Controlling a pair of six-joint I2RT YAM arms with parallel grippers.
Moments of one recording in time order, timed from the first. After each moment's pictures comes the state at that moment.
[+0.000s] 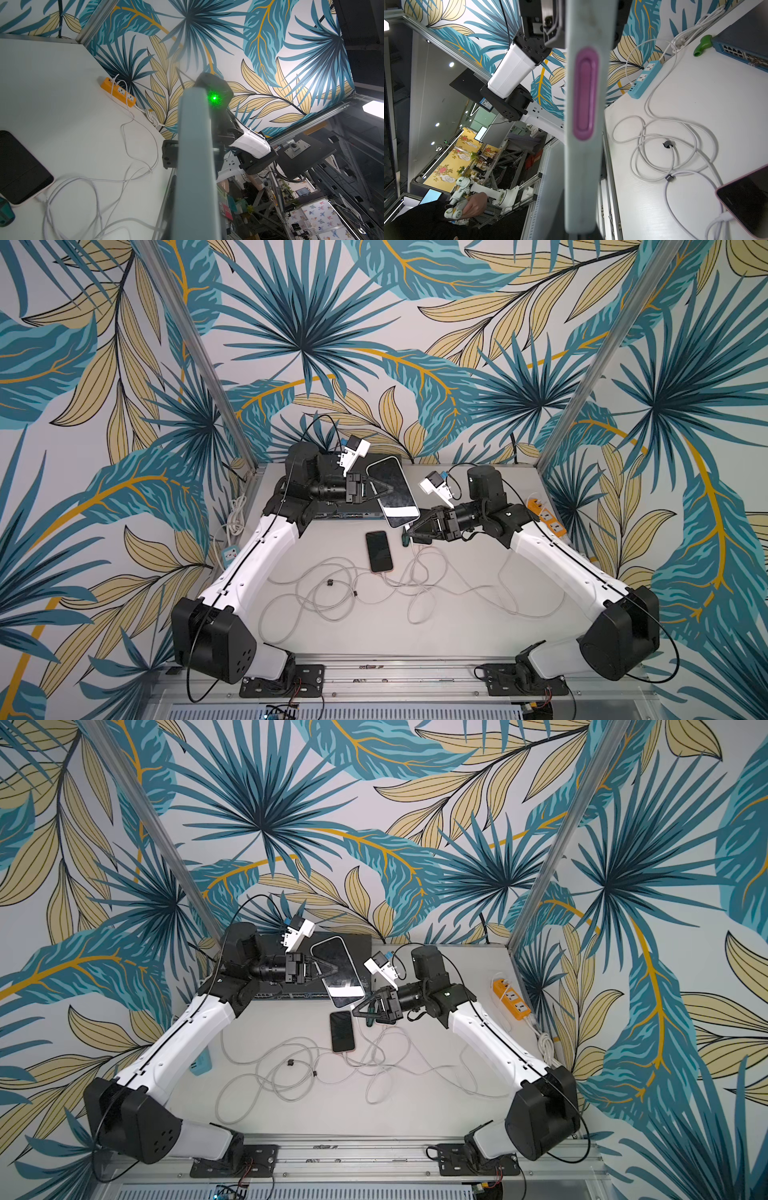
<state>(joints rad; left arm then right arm) -0.29 1.43 1.34 -0.04 1.24 -0.77 1.05 1.46 1.27 -0.31 -1.30 0.33</state>
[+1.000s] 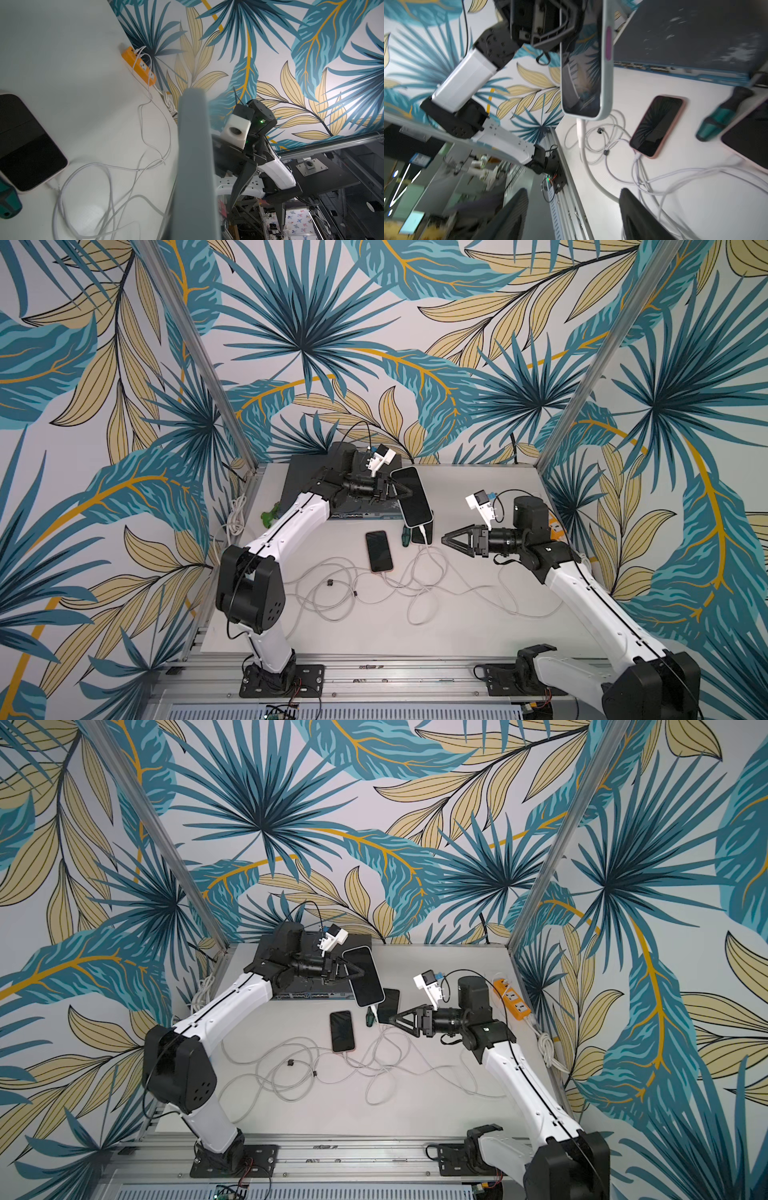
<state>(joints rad) -0.39 1.79 1.55 -0.22 1.15 -0.68 0.76 1.10 0.86 -0.27 -1.04 0.41</state>
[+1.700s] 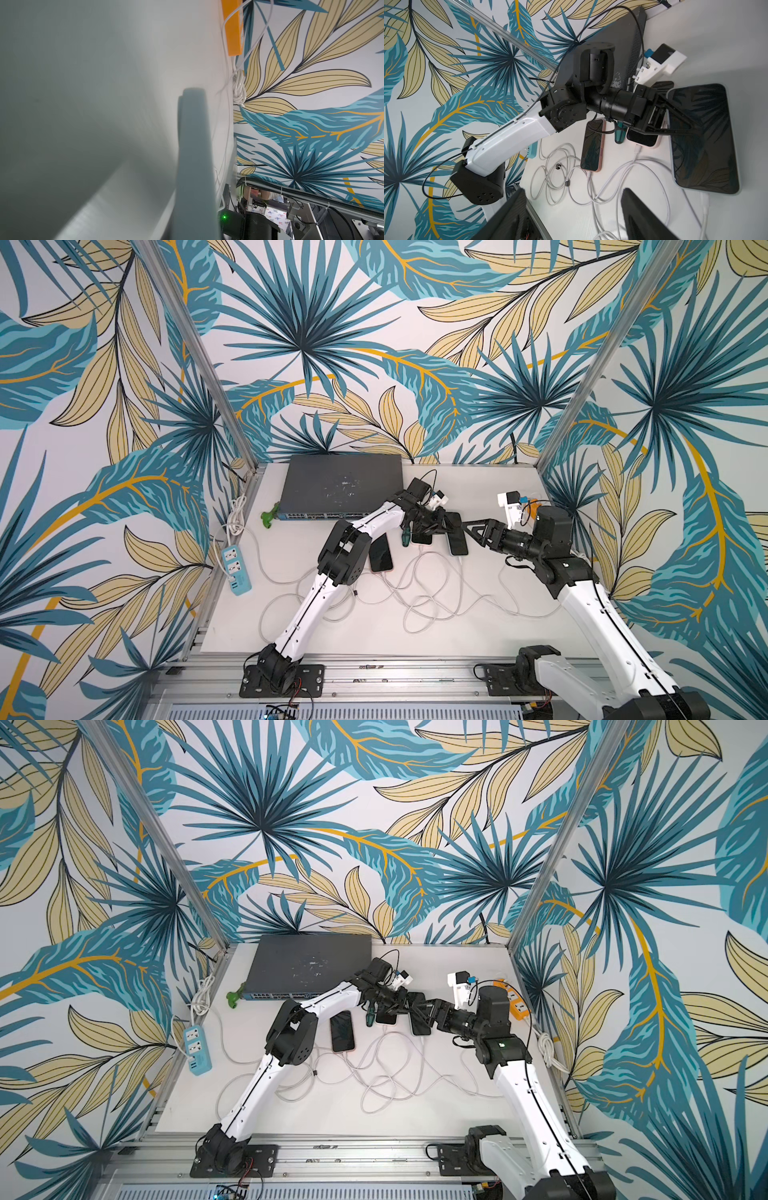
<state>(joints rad) -0.62 2.66 2.24 -0.40 0.95 -0.75 0.68 0.99 0.80 -0.27 -0.72 0.59</state>
